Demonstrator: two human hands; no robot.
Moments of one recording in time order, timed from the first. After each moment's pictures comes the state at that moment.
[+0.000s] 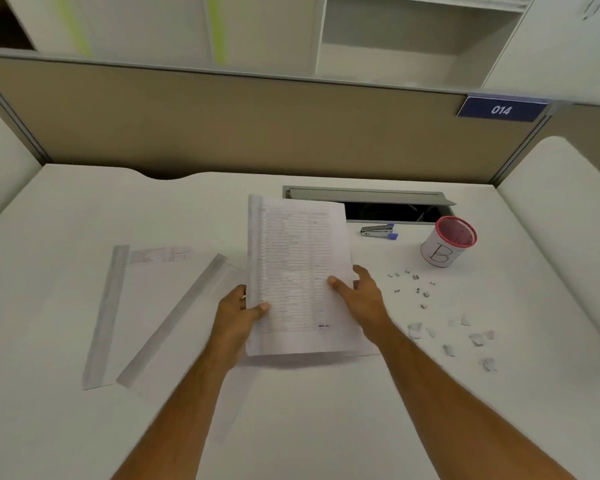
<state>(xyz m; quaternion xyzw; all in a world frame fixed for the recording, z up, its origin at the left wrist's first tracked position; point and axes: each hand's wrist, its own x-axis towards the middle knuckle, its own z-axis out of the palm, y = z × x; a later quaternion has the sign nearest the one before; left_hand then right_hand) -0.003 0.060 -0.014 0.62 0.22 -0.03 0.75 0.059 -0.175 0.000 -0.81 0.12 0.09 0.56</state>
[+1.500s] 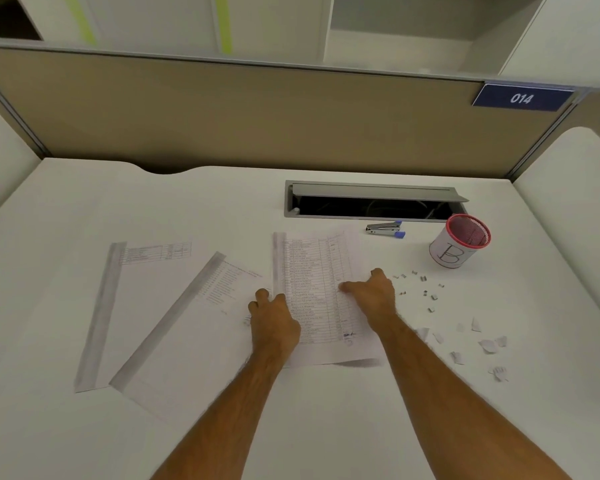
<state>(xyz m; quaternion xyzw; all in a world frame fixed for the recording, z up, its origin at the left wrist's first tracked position) 0.021 -0.014 -0.030 0.93 0.19 -0.08 0.30 0.098 -0.187 -0.014 -0.86 0.24 0.13 0.44</state>
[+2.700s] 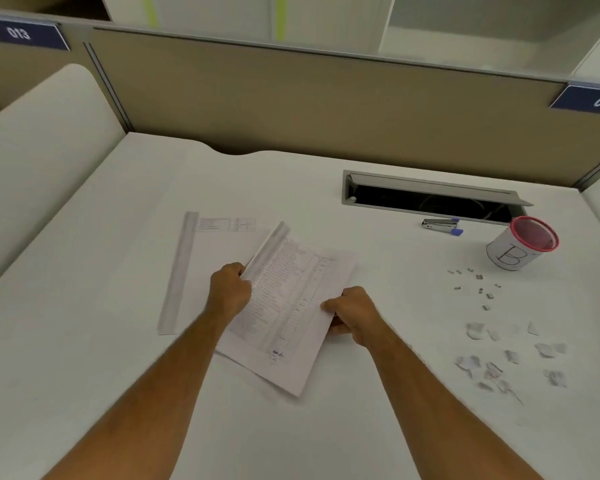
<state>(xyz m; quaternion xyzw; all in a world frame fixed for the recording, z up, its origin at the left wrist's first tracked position) -0.021 0.174 -0.021 0.87 0.27 -0.03 0.42 0.013 -0.066 -0.006 -0.72 0.16 0.33 0.59</state>
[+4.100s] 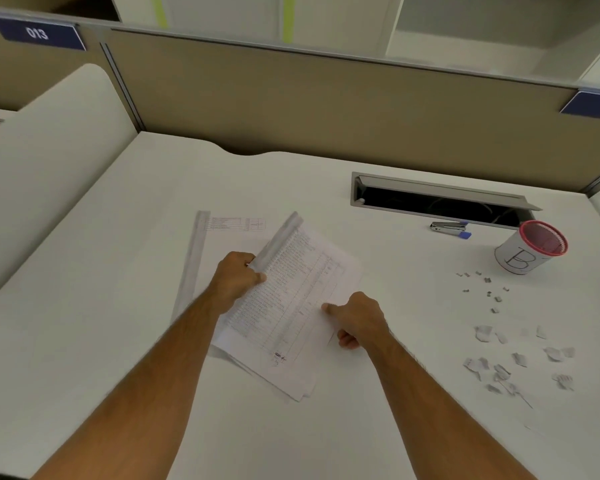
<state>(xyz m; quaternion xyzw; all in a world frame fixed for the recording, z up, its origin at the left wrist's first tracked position) -0.014 0.193 0.006 0.82 0.25 -0.08 0.51 0.001 -0.054 -0.006 -0.90 0.12 0.28 0.31</state>
